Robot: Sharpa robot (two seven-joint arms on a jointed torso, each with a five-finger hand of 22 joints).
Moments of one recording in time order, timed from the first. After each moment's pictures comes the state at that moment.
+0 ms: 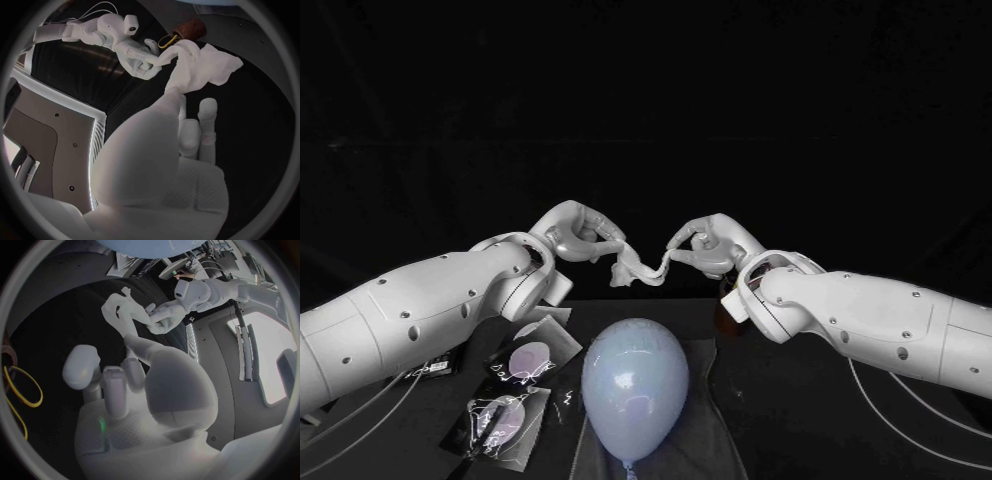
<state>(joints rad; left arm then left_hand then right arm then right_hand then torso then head) 1.41 -0.63 -0.01 1.20 -0.63 -0.28 0.18 1.78 -0.14 0.29 0.27 0.05 1.16 0.09 0.32 0.30 1.09 0.03 0.56 0.13 1.28 -0.02 1.54 0.84 0.15 0.98 0.08 0.99 1.08 1.41 -0.65 -0.13 1.35 -0.74 -0.57 0.15 1.26 -0.04 0.63 -0.12 0.04 0.93 0.08 0.67 0.27 1.34 0.01 1.35 1.25 1.47 -0.05 1.54 1.31 0.09 1.39 0.05 1.03 1.31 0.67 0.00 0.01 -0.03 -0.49</state>
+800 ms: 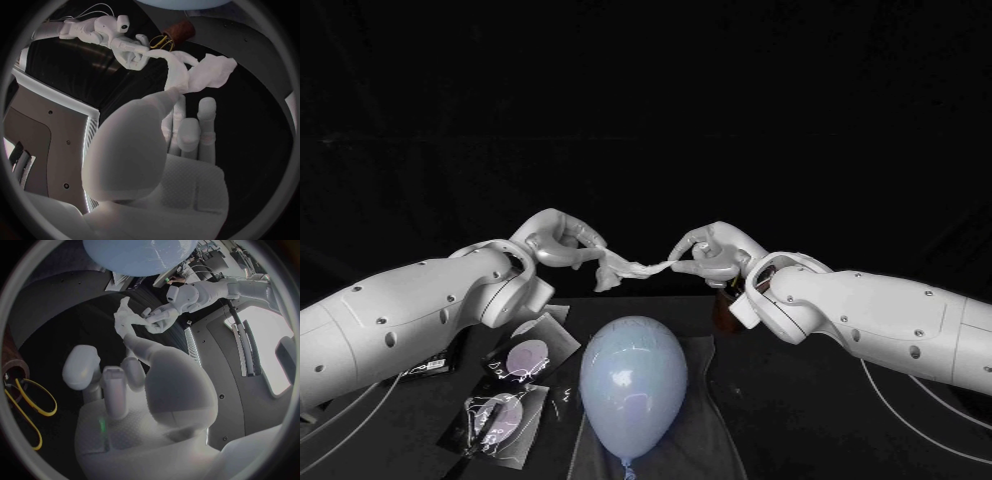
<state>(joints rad) 1.41 -0.67 -0.04 1.21 -0.59 -0.27 0.17 1.57 -0.22 0.57 0.10 0.05 1.16 0.10 0.33 0.32 1.08 0.04 0.60 0.15 1.25 -0.02 1.52 0.77 0.16 0.98 0.08 0.98 1.06 1.41 -0.70 -0.14 1.37 -0.72 -0.43 0.16 1.25 -0.04 0.64 -0.12 0.04 0.93 0.08 0.67 0.27 1.33 0.01 1.34 1.23 1.46 -0.05 1.54 1.31 0.09 1.39 0.05 1.04 1.31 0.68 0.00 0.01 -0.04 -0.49</state>
